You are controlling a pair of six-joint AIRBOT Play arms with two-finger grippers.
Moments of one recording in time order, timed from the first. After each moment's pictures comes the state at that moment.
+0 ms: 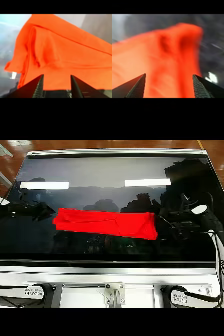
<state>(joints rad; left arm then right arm) 0.37 -1.54 1.20 0.84 -1.13 -1.22 -0.22 -1.42 0.96 -0.92 0.94 1.34</state>
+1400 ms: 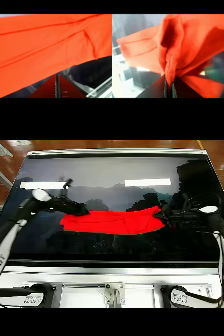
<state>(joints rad) -0.25 -1.51 1.22 0.80 -0.97 -1.25 -0.29 -1.37 0.96 -0.58 1.17 1.26</state>
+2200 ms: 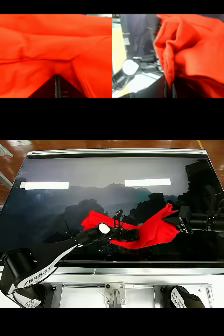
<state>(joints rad) -0.84 -1.77 1.21 0.21 -0.45 -1.29 -0.37 -0.92 0.96 -0.63 1.51 1.42</state>
